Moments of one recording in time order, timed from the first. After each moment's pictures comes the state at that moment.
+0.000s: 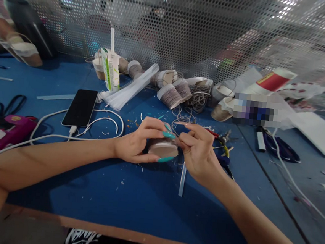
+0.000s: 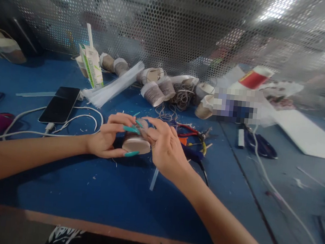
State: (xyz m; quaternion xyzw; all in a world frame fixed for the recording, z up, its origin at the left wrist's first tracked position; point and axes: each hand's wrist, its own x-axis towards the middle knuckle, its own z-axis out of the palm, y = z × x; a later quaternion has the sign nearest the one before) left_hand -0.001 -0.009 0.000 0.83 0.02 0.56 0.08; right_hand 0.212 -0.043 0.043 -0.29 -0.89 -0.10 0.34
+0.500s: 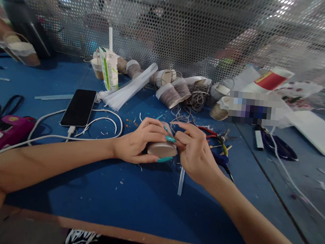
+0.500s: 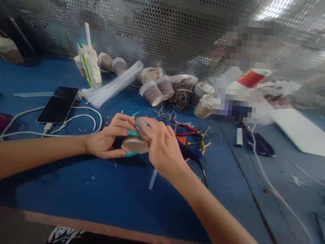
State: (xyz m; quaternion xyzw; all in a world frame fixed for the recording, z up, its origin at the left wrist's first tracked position) left_hand -0.001 -0.011 0.003 0.85 0.04 0.53 0.03; right_hand 0.206 -0.043 0.043 -0.31 -0.88 -0.11 0.33
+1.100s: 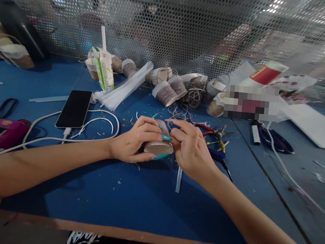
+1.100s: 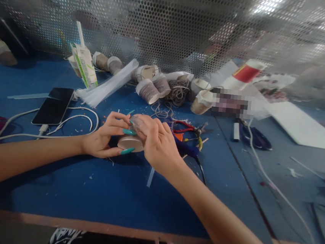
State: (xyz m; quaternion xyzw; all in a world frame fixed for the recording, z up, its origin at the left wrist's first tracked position) left_hand -0.003 -0.013 0.007 0.86 0.04 0.51 0.02; right_hand 0.201 -0.046 0.047 -0.31 -0.88 -0.15 0.34
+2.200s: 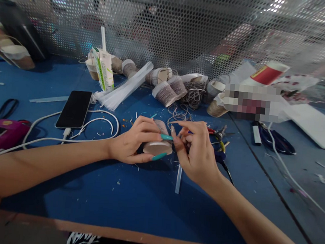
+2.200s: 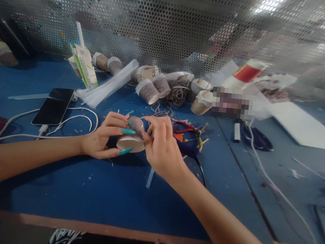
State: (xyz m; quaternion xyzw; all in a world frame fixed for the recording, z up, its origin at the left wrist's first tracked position) left_hand -0.004 -0.013 0.006 0.85 0.04 0.52 0.02; right_hand 0.207 -0.053 0.050 -0.35 -0.85 -0.08 0.39
